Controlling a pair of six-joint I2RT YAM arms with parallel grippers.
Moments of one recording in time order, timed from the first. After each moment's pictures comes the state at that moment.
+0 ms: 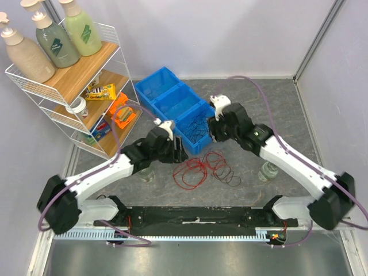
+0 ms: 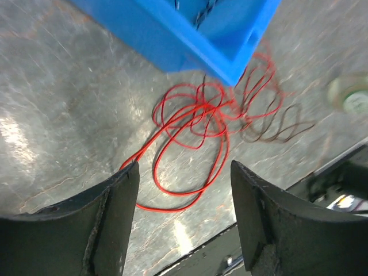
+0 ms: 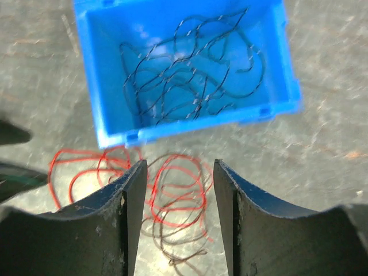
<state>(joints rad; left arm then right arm) -0.74 1.14 0.77 -0.31 0.03 -0.67 0.67 1.39 1.23 -0.54 0.13 0.11</state>
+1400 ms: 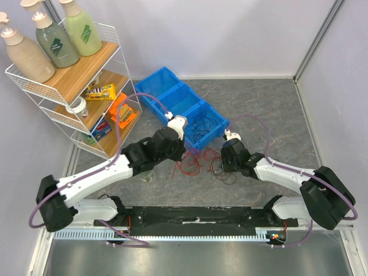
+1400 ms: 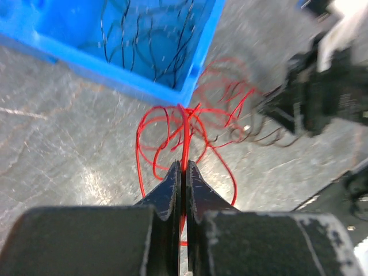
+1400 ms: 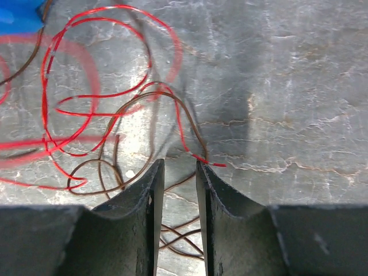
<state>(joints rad) -0.94 1.22 0.94 -0.41 -0.23 -0.42 0.67 1.29 0.54 -0.20 0.14 0.50</state>
